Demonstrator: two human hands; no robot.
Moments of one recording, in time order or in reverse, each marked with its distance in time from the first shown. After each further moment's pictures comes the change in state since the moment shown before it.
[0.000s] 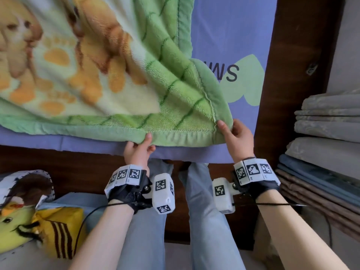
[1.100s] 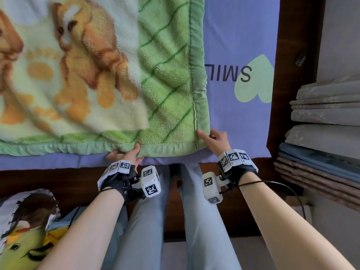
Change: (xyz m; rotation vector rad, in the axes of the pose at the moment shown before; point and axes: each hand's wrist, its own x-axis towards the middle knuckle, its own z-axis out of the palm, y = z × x) left_hand 0.109 0.048 -0.074 0.386 0.002 -0.262; right_hand -0.008 -0.019 0.110 -0.063 -0.208 0.336
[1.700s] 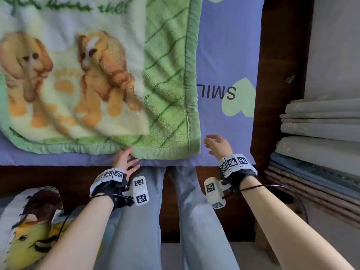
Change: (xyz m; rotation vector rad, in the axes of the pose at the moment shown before) left_hand -0.075 0.029 -0.016 -0.087 -0.190 -0.061; right_hand -0.037 -0.034 -0.053 0.048 -0.026 0.122
